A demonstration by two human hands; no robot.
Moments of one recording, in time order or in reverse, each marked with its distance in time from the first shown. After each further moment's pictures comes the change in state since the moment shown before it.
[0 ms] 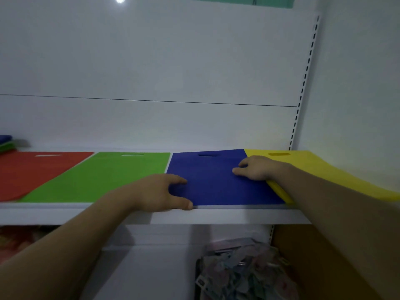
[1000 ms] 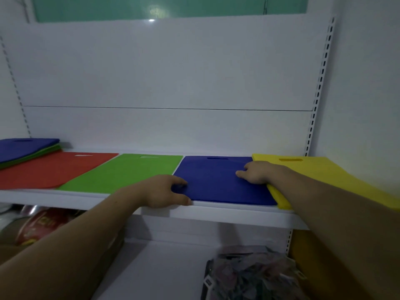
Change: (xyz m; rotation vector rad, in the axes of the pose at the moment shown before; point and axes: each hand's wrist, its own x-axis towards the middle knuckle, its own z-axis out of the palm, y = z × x) left_hand -0.012 0.026 0.003 0.065 0.061 -0.136; right_hand 0.006 0.002 0.000 -0.105 -0.025 -0.040
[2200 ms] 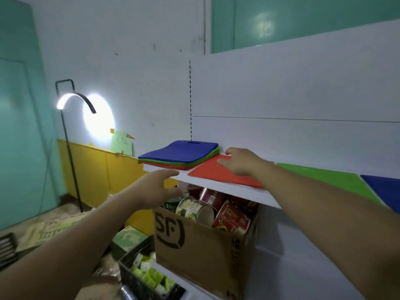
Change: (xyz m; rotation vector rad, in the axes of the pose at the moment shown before) left_hand -0.297 -0.334 -0.127 -0.023 0.426 -0.437; right_hand -0.087 -0.520 -0.029 0.318 0.222 -0.603
